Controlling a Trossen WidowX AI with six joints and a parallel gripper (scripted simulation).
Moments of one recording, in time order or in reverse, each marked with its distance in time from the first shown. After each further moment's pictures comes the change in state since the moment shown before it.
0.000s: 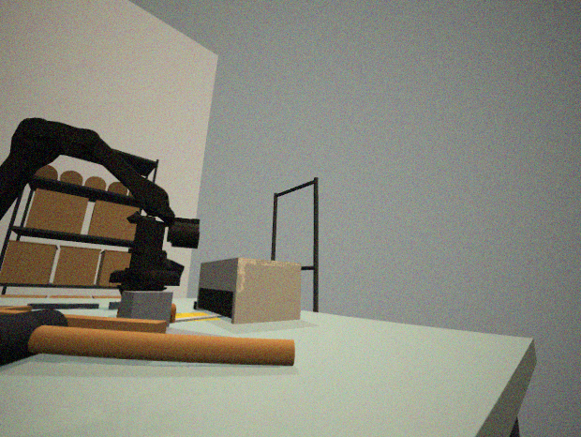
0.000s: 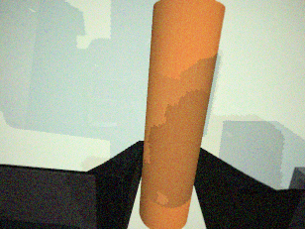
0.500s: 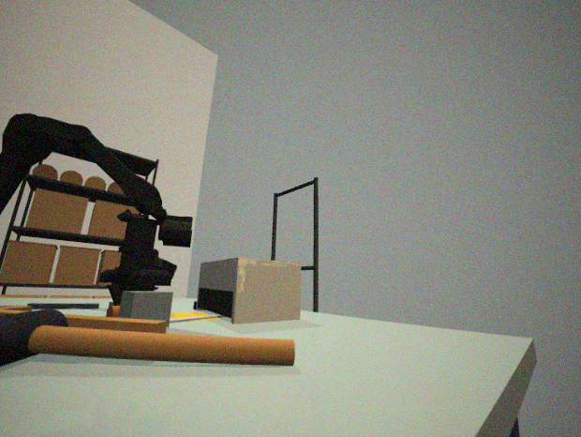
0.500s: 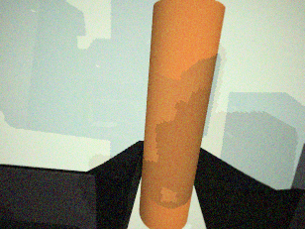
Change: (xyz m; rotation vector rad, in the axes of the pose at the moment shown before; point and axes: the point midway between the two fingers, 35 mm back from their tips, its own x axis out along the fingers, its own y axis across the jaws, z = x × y) arm 0.000 0.000 -0.019 0.000 0.001 0.002
